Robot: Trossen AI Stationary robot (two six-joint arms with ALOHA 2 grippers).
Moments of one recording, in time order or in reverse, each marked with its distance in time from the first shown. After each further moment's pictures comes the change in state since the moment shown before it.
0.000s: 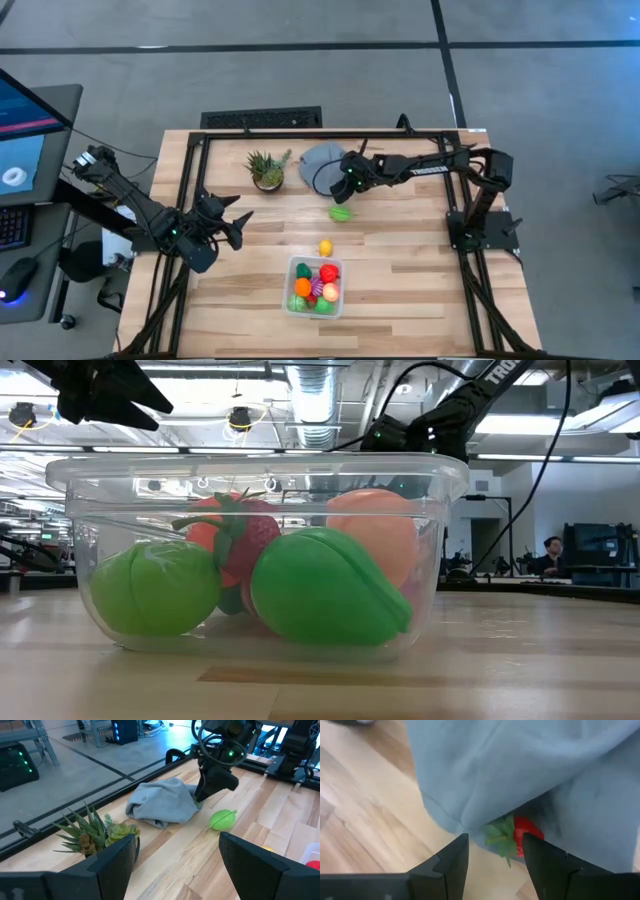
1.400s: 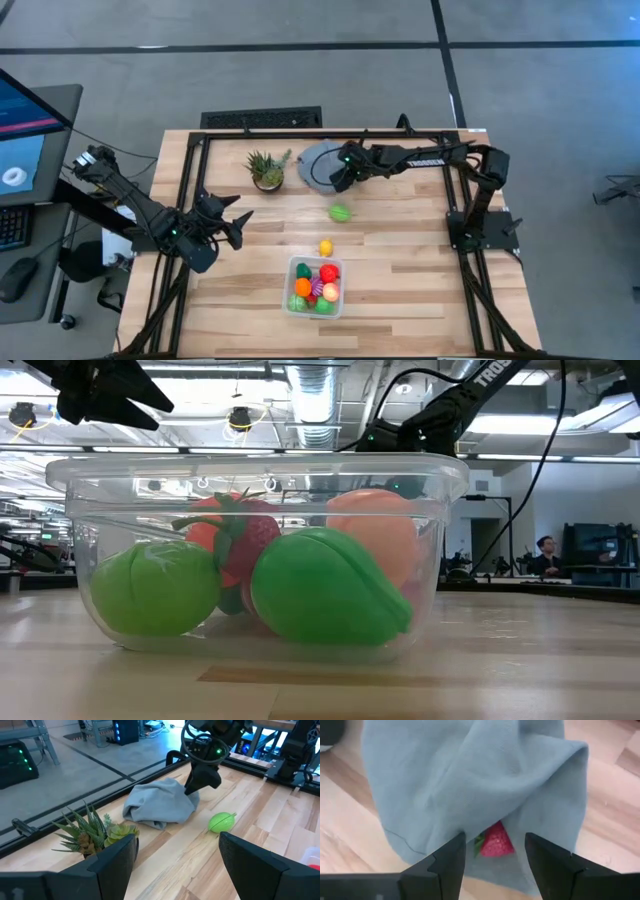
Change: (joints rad) left arm 0.000 0.000 0.000 0.003 -0.007 -0.018; right arm -0.061 0.036 0.092 -0.094 0.100 -0.076
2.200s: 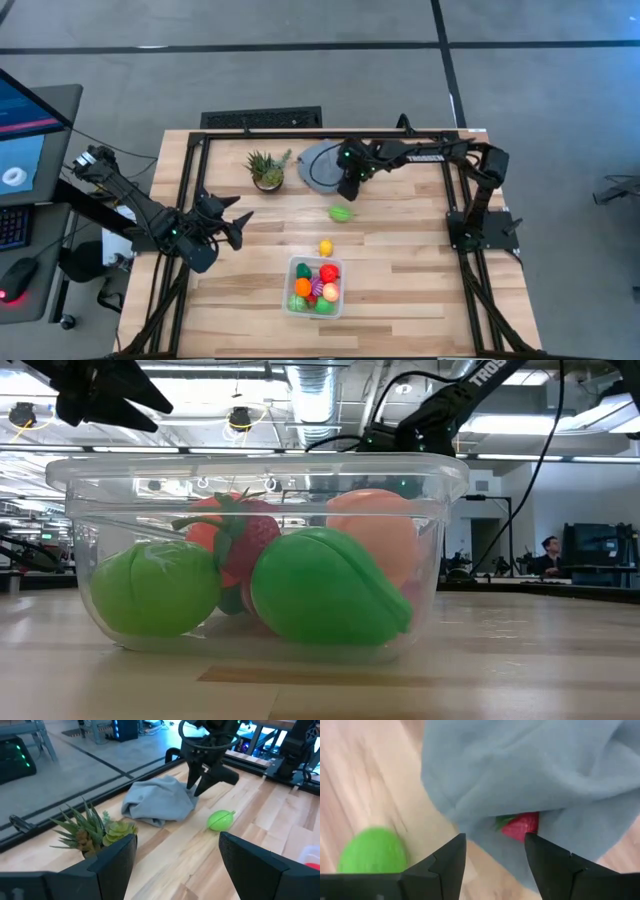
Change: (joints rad) left arm 0.000 0.000 0.000 -0.005 0.013 -0.014; right arm -0.043 0.010 0.050 -0.108 -0.202 -0.465
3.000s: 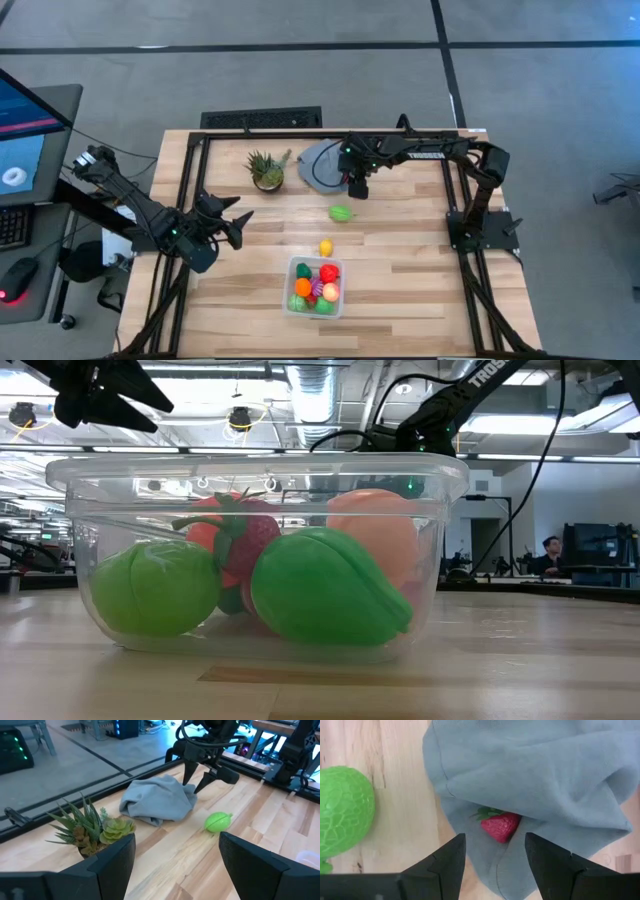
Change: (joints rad) left arm 0.000 0.000 0.000 0.000 0.004 -0.046; right arm -0.020 0.000 0.022 -0.052 0.010 -0.455
